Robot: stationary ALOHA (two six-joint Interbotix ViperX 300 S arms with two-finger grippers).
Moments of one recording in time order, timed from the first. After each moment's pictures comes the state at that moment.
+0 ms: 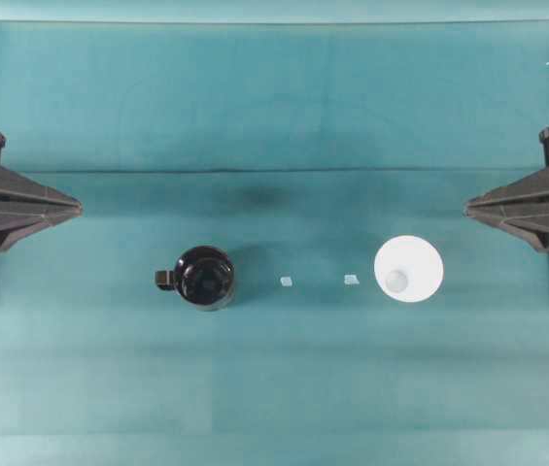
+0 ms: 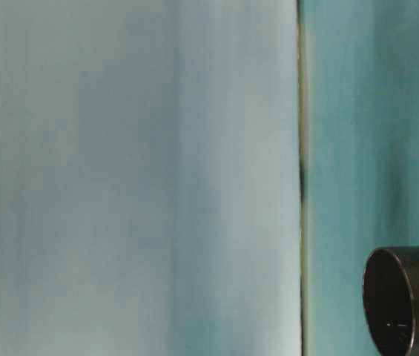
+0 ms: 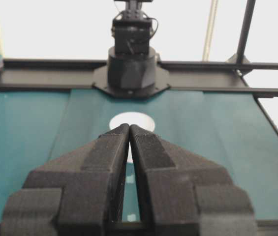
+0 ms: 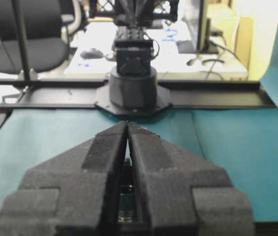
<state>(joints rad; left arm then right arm) 0.00 -0.96 1.17 0.00 -0.29 0.00 0.00 -0.96 1.17 0.00 -0.29 0.01</state>
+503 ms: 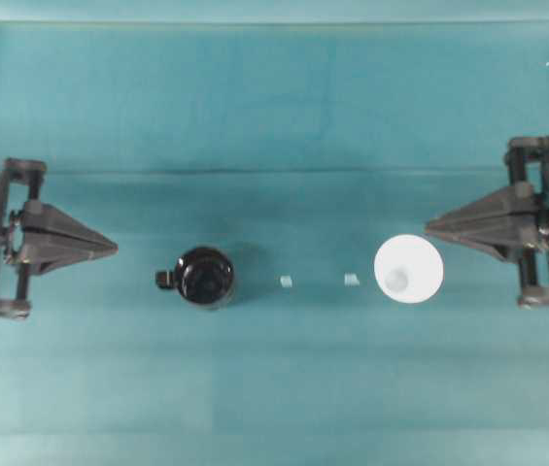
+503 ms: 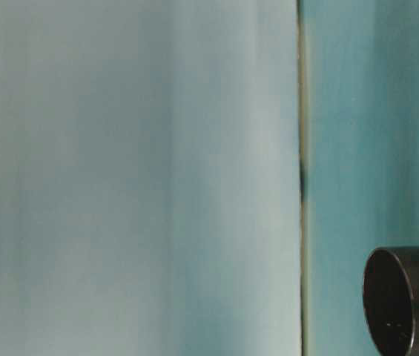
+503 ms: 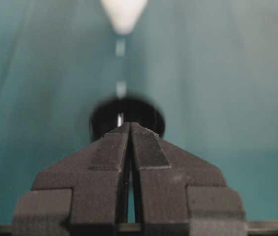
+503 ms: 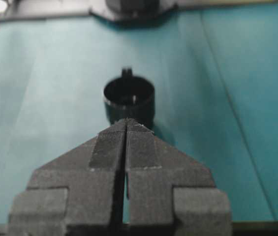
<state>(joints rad) -0.02 -0.71 1.25 0.01 -0.17 -0.08 -0.01 -0.78 1.17 0.01 -0.17 0.07</state>
